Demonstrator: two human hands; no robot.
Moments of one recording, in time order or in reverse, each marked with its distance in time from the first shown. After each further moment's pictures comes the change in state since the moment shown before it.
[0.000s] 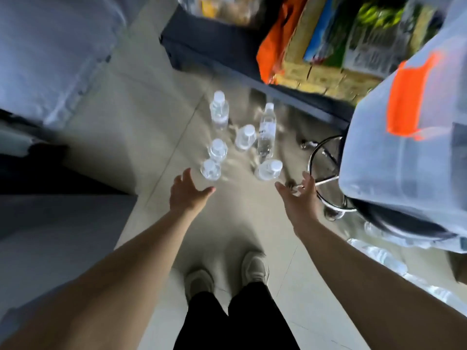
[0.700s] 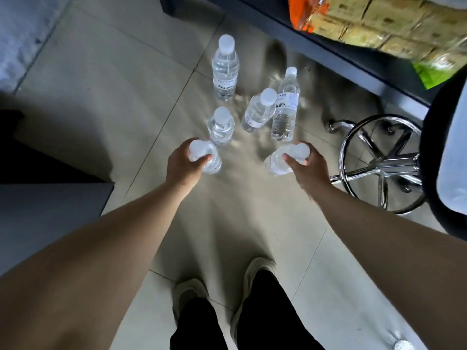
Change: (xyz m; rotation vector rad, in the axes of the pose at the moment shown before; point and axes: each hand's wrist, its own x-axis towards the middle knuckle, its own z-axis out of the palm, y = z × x) left_hand 0.119 -0.037 0.072 -0.313 0.129 0.258; right_hand 0.141 0.059 0.073 -0.190 -0.078 -0.214
